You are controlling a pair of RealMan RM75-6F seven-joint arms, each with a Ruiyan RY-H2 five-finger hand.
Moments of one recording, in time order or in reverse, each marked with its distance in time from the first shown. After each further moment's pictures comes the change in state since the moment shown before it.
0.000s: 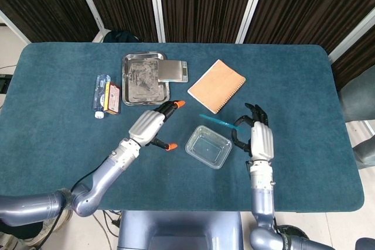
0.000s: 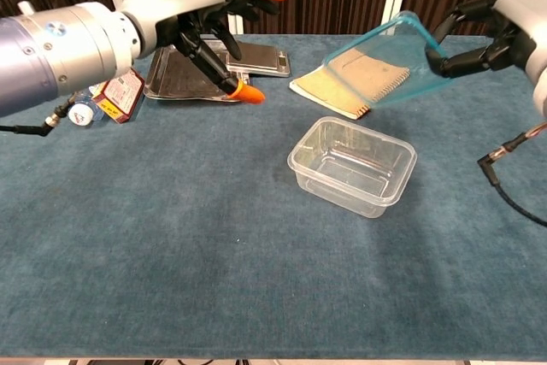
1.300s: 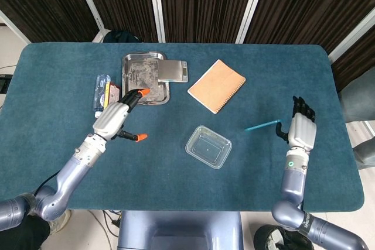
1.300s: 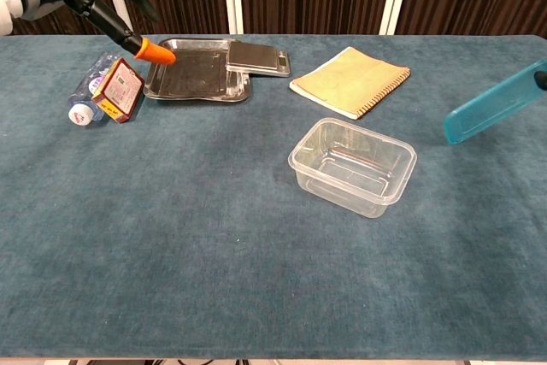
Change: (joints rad) left arm 0.116 0.222 0.035 -0.092 0.063 0.070 -0.115; right arm 0.060 0.186 0.032 0.183 0.314 -0.020 -0.154
